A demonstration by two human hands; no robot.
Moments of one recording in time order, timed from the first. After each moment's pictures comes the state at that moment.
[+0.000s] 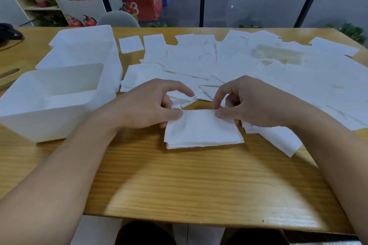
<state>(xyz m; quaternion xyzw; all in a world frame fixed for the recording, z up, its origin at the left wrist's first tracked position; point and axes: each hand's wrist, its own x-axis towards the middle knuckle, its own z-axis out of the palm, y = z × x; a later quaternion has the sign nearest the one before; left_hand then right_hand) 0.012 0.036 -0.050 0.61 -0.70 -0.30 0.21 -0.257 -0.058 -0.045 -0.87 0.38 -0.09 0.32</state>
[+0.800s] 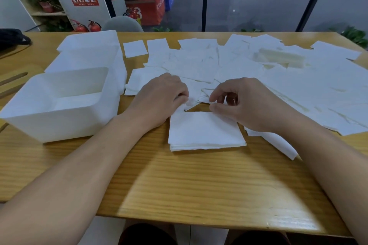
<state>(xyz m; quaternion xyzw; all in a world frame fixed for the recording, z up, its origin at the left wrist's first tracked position) 0.013 -0.001 -0.086 0.62 -0.76 0.04 0.19 -0.250 -0.062 -0.067 -0.88 0.34 -0.21 0.24</state>
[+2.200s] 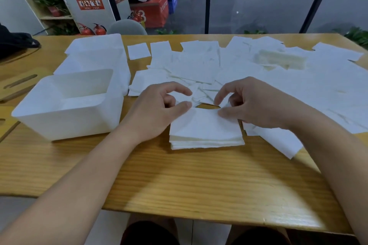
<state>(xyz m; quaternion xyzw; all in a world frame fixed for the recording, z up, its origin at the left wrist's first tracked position) -0.006 0.053 -0.068 0.63 -0.63 -0.22 0.39 -0.262 -0.060 -0.044 -0.86 0.38 -0.13 0.32</state>
